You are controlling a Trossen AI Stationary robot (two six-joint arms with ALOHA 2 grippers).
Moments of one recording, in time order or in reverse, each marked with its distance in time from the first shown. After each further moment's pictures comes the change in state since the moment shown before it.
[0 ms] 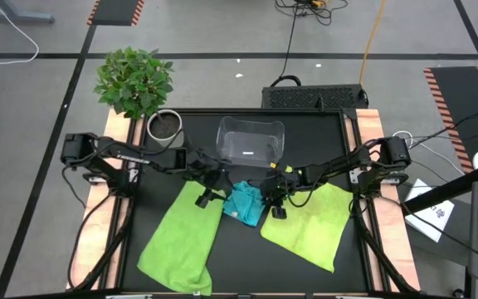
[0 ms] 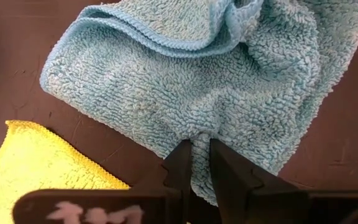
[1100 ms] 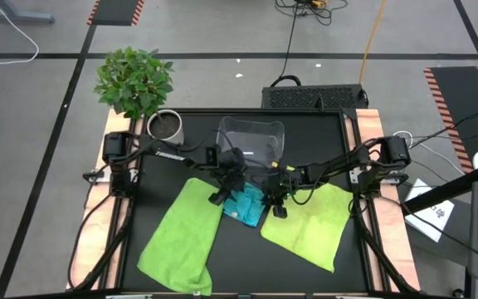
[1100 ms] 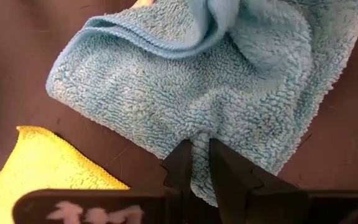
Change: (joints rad) left arm 0.043 0.377 0.304 -0.303 0.057 0.148; right arm -0.038 0.000 -0.060 0.096 -0.035 0.011
